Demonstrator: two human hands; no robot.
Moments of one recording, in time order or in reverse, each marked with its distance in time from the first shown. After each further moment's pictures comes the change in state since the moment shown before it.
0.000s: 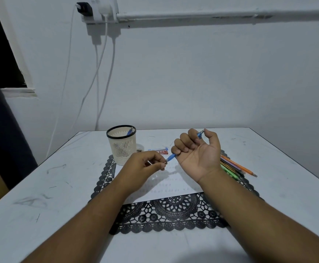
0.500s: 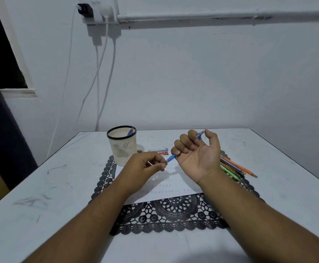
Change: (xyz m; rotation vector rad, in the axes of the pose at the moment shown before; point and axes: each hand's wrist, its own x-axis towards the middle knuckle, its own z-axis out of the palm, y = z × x) left_hand 0.000 0.001 0.001 0.030 0.000 0.020; right_hand -0.001 0.000 0.000 0.005 0.001 0.004
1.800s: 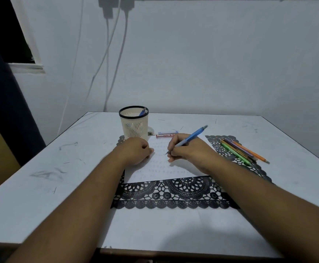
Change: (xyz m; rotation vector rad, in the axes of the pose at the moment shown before) left_hand 0.009 -0.041 -0.042 0.591 -0.147 -0.398; right_hand -0.009 0.028 -0.007 -1.181 -0.129 0.226
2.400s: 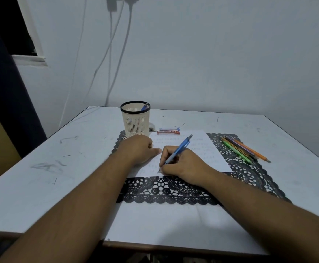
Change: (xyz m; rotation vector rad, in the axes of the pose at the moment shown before) left_hand -0.003 0.015 0.011 0.255 0.080 0.015; right_hand -0.022 0.013 0.027 -0.277 -0.118 -0.045
